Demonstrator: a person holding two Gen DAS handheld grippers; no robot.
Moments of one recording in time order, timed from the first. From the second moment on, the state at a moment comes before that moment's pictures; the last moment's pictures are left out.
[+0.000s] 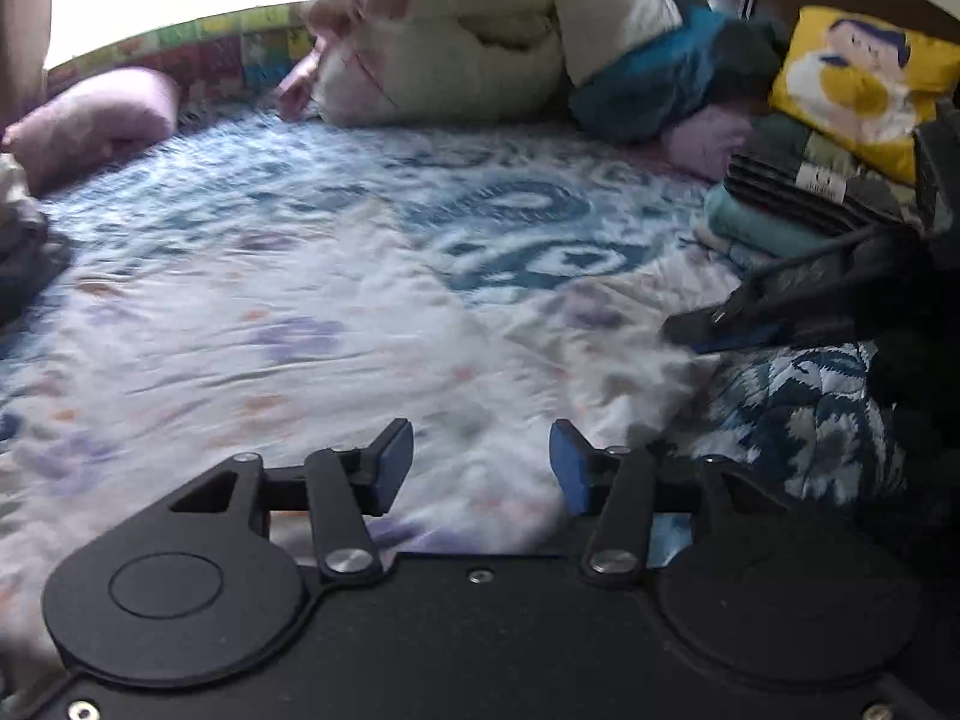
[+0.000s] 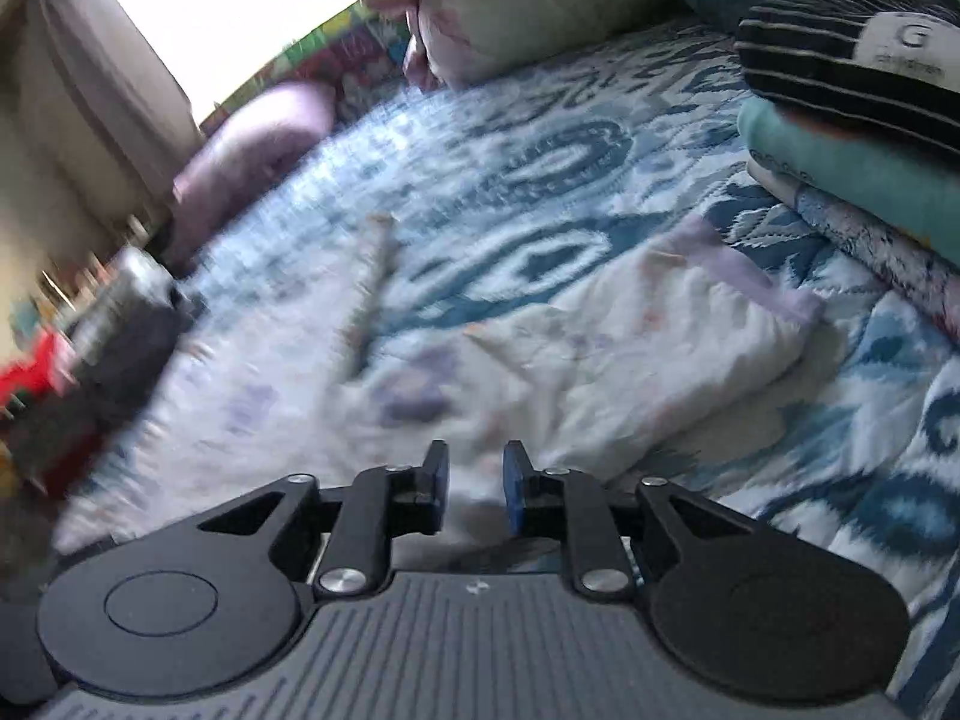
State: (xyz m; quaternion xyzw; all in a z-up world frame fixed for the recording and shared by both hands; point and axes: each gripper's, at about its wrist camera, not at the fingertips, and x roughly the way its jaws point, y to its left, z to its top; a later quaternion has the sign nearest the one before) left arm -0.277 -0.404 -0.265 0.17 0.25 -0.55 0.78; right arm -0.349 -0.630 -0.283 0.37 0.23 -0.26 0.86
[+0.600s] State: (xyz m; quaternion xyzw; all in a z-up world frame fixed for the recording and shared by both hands) left arm -0.224 -0.334 -0.287 0.13 0.29 -0.48 0.82; right arm -0.278 -0.536 -0.297 0.34 0.31 -0.18 0.87
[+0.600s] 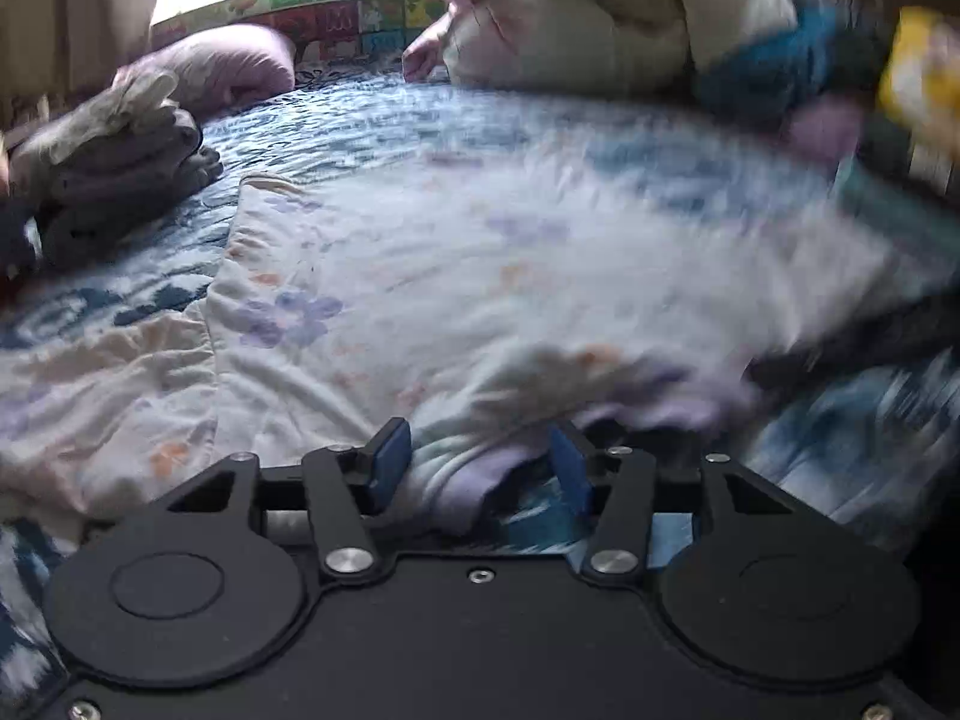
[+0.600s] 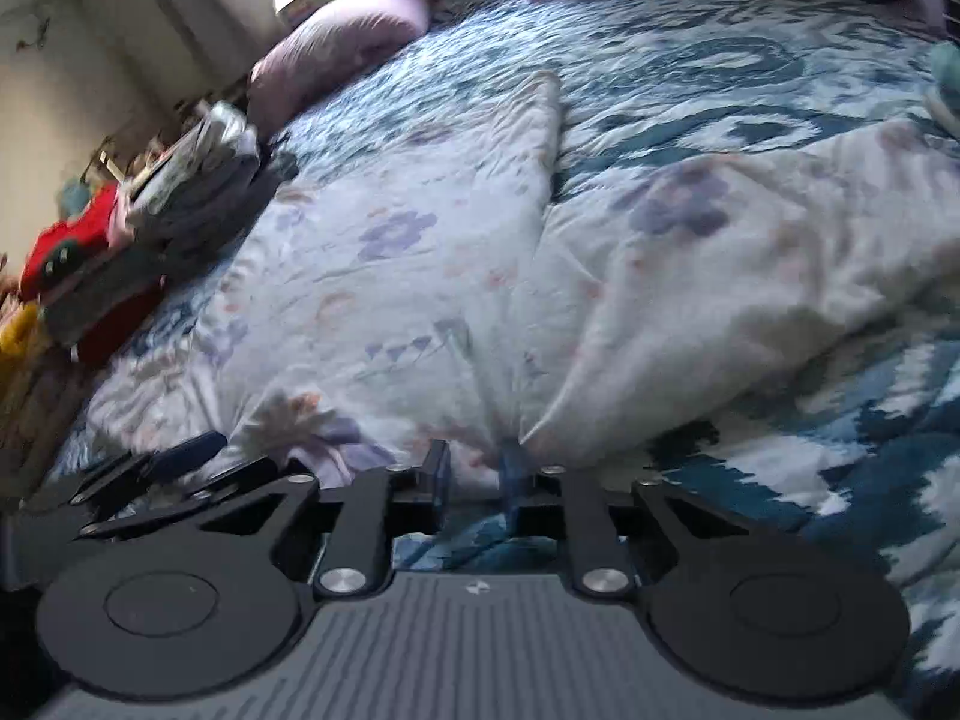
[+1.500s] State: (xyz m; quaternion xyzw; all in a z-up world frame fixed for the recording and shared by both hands) left arm -0.241 -0.319 -0.316 0.19 0.36 -0.44 0.80; right arm -0.286 -0.487 -0.284 0.24 0.32 -0.28 0.87
